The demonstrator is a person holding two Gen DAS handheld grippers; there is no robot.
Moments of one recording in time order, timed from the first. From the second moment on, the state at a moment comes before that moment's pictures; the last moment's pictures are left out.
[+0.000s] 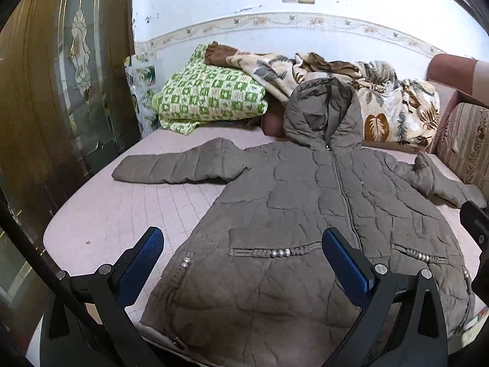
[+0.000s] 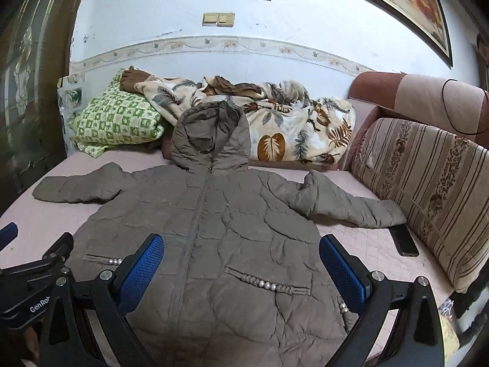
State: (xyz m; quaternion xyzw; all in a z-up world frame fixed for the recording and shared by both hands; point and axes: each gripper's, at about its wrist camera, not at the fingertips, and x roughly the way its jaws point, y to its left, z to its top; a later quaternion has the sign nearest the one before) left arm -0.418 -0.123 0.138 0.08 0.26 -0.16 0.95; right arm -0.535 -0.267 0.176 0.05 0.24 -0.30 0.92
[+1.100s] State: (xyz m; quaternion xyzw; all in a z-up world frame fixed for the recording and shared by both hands) left arm -0.416 -0.144 0.136 0.13 0.26 -0.18 0.94; right arm -0.553 -0.317 0.160 0.16 0.27 -0.26 0.91
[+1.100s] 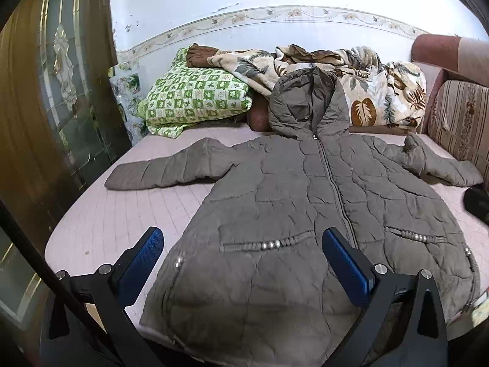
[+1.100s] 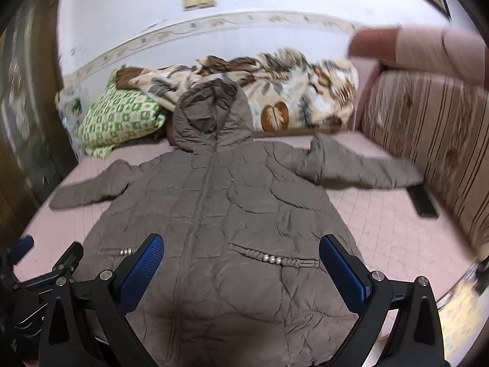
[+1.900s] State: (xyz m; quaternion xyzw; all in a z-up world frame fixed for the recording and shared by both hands) left arm -0.223 -0.232 0.064 0.12 0.35 -0.19 0.91; right arm -0.607 -0.737 0.028 0.60 0.11 -0.39 0.69
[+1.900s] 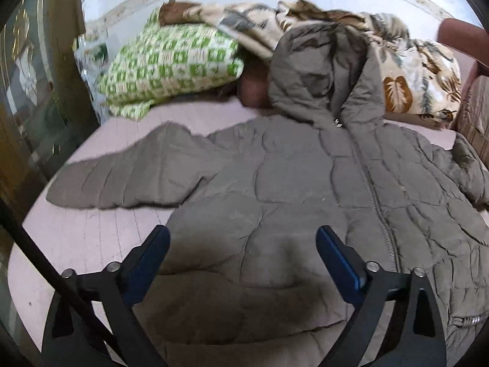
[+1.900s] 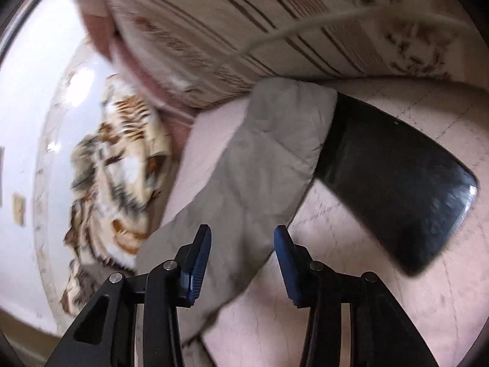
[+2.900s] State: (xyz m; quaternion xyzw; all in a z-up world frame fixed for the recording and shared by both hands) left arm -0.227 -0.231 0.067 0.12 0.34 -0.20 0.91; right arm -0.569 -0.697 0.176 0.44 0.01 -0.33 0.83
